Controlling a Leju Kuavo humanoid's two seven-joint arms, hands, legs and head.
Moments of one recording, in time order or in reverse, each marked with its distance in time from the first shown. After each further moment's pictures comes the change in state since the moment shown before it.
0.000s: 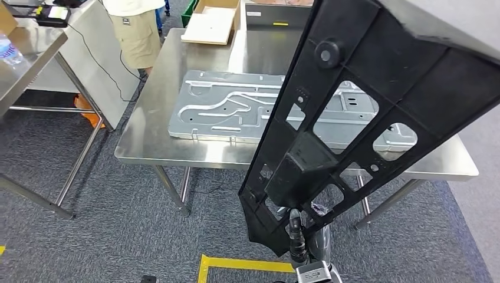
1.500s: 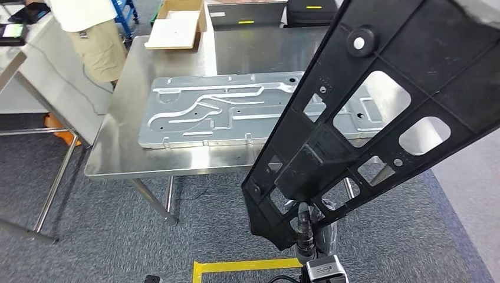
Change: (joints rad) left arm -0.003 -0.001 0.001 0.000 -0.002 -0.006 -0.009; right arm 0.001 0.045 -0.060 -0.031 -0.010 0.068 -0.015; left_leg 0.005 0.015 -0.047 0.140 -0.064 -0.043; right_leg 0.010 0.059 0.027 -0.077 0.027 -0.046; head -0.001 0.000
